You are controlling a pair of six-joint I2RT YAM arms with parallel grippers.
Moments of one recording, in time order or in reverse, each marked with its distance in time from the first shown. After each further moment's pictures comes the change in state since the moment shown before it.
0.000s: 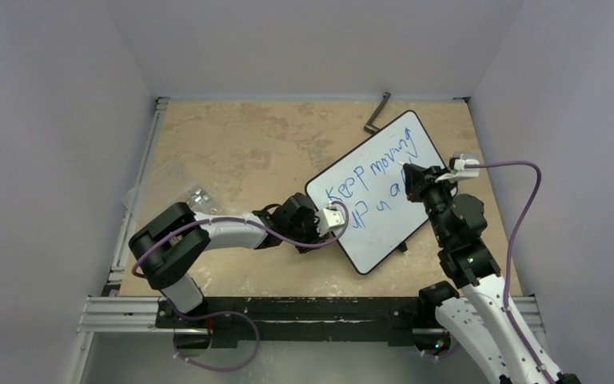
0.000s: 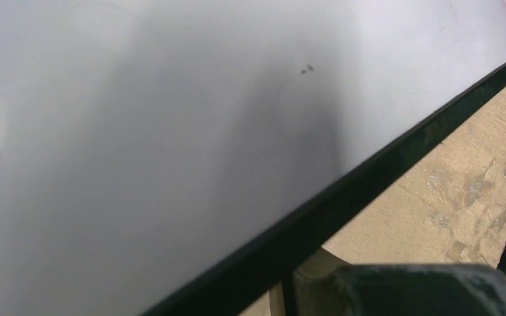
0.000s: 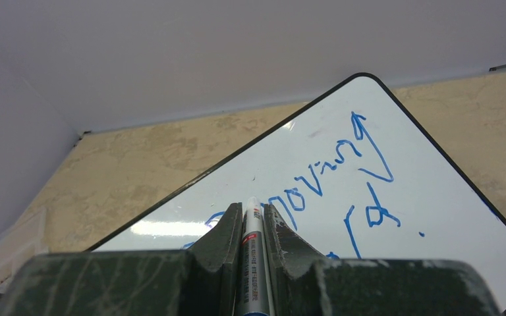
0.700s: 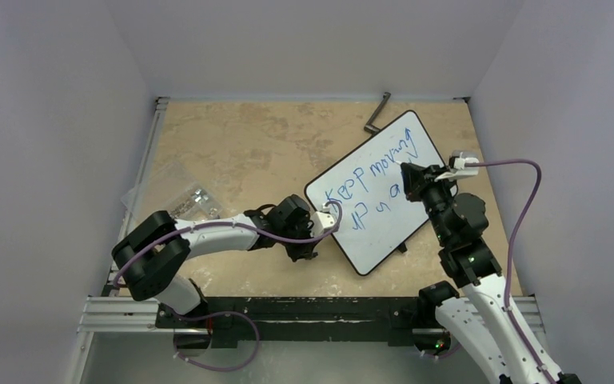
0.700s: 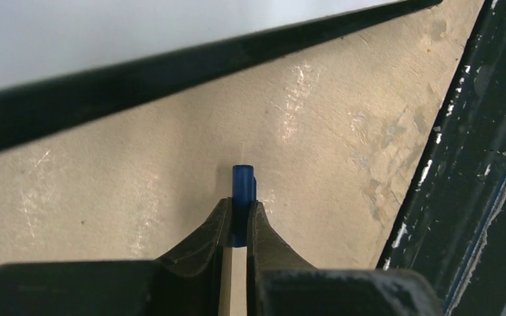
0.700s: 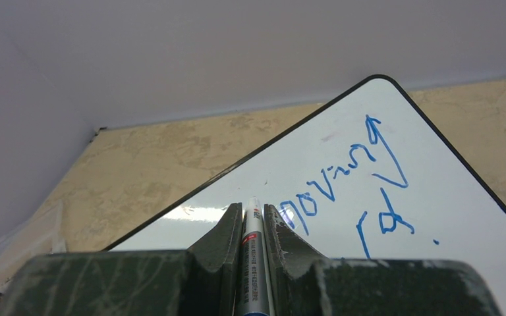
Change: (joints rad) left arm -0.007 -0.098 -0.003 -0.198 0.074 -0.113; right arm 0.000 0.003 0.011 -0.002 -0.031 0.008
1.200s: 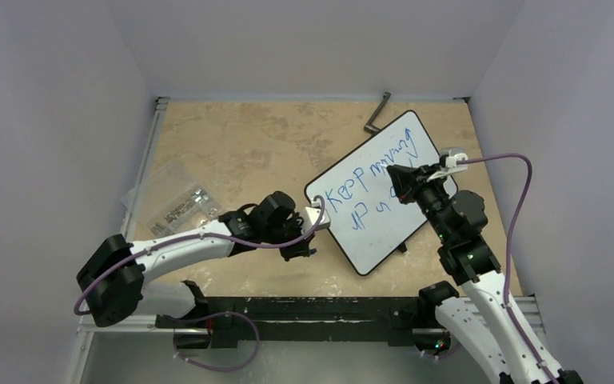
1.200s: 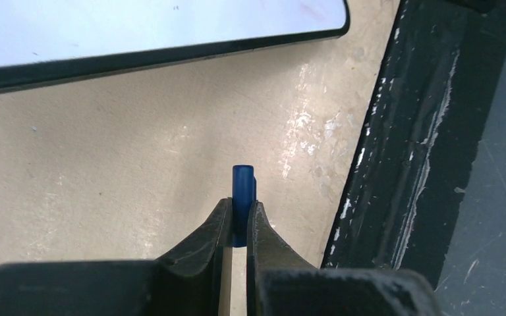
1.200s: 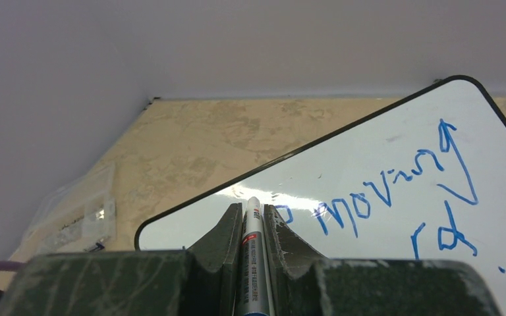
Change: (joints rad) left arm 0.000 -0.236 -0.017 -0.119 0.031 -0.024; right arm 0.000 0.021 0.015 0.016 -0.186 0.003
